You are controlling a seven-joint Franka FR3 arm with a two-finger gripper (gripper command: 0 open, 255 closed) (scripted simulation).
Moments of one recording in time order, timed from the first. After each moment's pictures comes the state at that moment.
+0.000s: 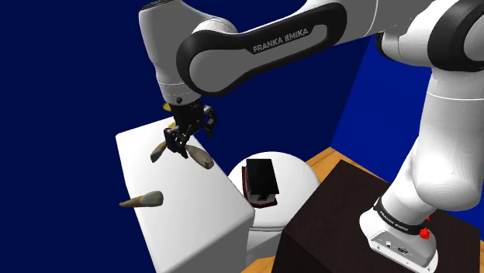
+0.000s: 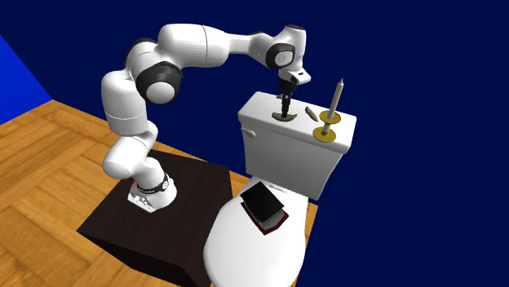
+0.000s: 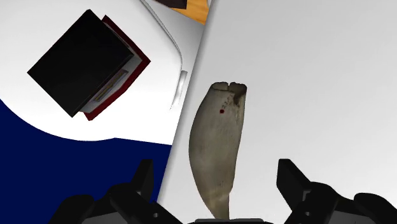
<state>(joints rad) 0.17 0.30 0.59 -1.60 -0.23 1.80 0.70</state>
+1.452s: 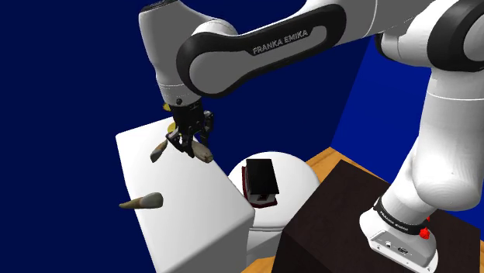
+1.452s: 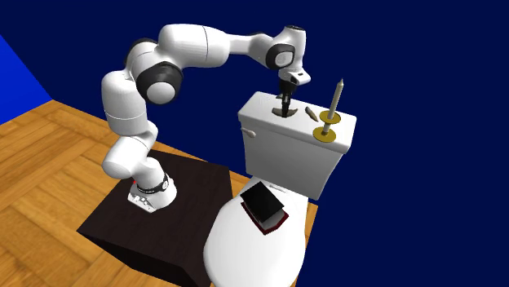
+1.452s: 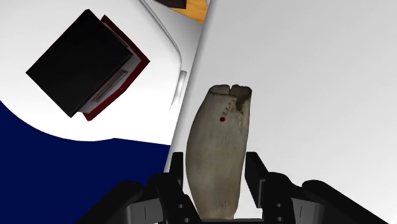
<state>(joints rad) 0.17 0.30 0.59 -1.60 -0.23 1.80 0.71</state>
